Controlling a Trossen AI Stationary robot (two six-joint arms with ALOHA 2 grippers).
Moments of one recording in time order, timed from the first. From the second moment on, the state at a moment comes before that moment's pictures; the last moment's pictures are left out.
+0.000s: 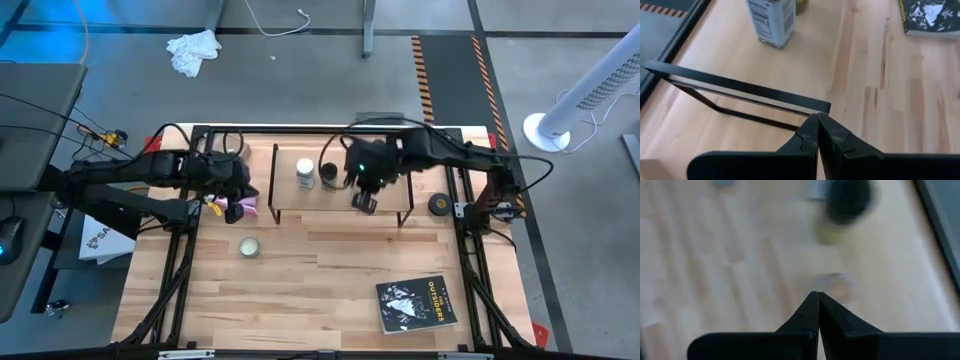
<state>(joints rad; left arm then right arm) 0.05 0.94 1.01 -0.88 -0.11 -0.15 -0.01 1.76 2.01 -1.43 0.13 0.28</state>
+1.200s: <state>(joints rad) 0.07 0.80 0.86 -0.64 -0.14 -0.21 -0.01 1.54 1.39 -0.97 0.10 0.34</state>
